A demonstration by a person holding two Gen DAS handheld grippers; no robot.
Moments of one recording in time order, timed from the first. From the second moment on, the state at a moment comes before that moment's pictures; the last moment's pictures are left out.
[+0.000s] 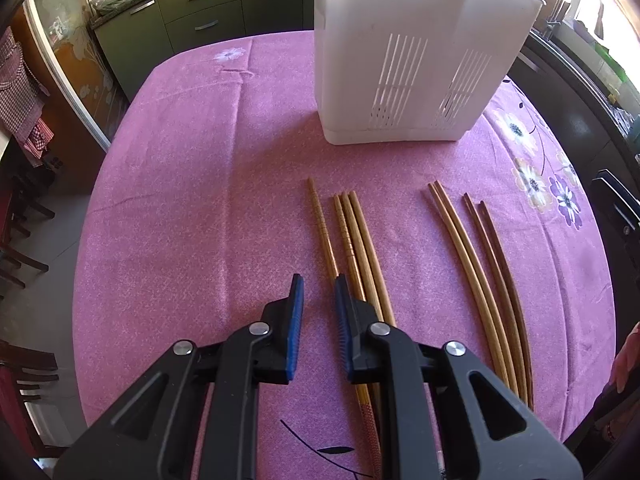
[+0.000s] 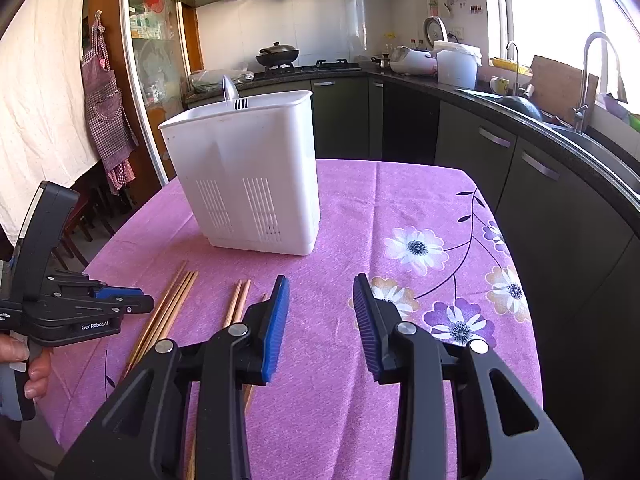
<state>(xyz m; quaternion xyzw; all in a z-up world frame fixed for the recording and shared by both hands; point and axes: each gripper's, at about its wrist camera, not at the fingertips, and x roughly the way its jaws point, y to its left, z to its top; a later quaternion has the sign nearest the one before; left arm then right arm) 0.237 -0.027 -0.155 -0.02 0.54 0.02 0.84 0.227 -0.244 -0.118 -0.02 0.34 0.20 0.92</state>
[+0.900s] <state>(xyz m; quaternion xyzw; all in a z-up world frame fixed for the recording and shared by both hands) 0.245 -0.028 -0.154 -0.03 0.54 0.02 0.84 0.232 -0.247 -0.122 -0.02 0.36 0.21 0.91</state>
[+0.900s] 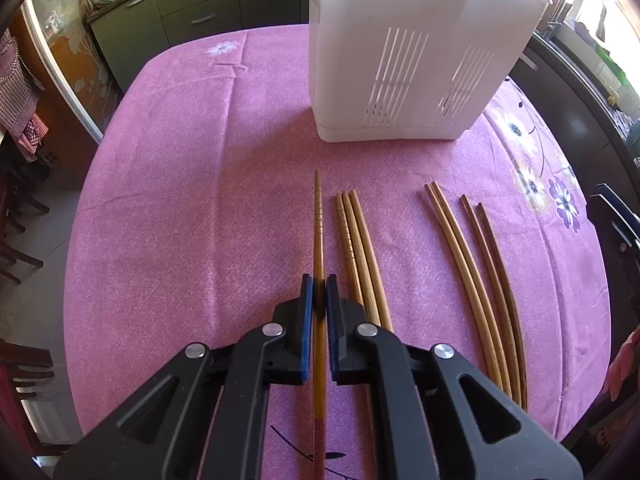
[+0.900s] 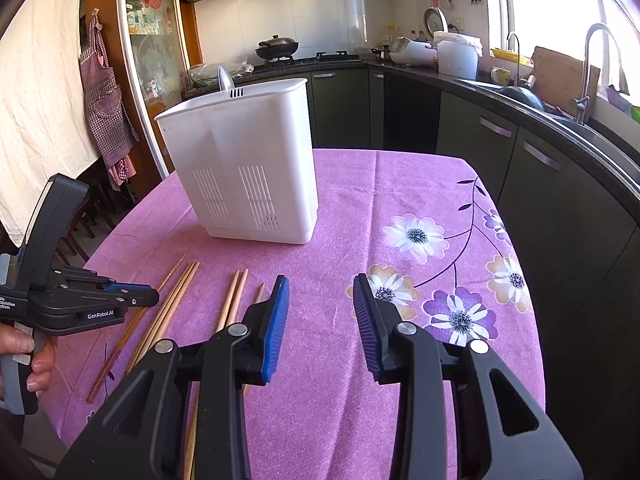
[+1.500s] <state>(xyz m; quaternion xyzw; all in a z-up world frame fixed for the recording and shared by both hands) 0.174 -0.013 -0.051 -0.02 0.36 0.01 0.93 0.241 -0.214 -0.152 -0.05 0.45 0.25 0.86</state>
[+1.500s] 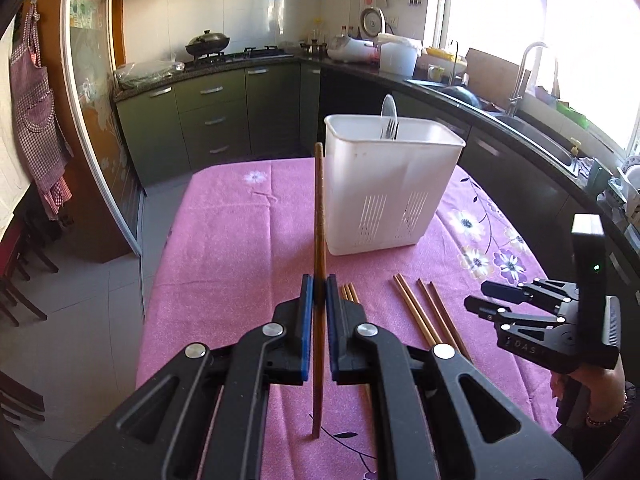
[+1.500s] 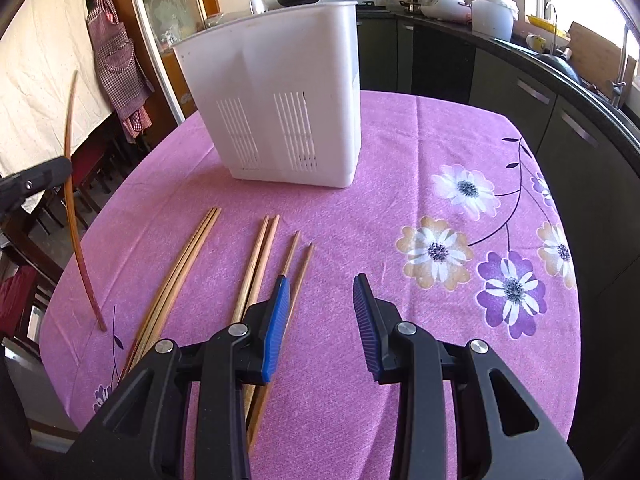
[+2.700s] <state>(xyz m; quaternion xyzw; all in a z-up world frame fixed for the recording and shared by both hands) 0.152 -0.010 -0.041 0.00 0.34 -0.01 0.94 0.240 -0.188 -0.154 -0.08 0.45 0.24 0.86</state>
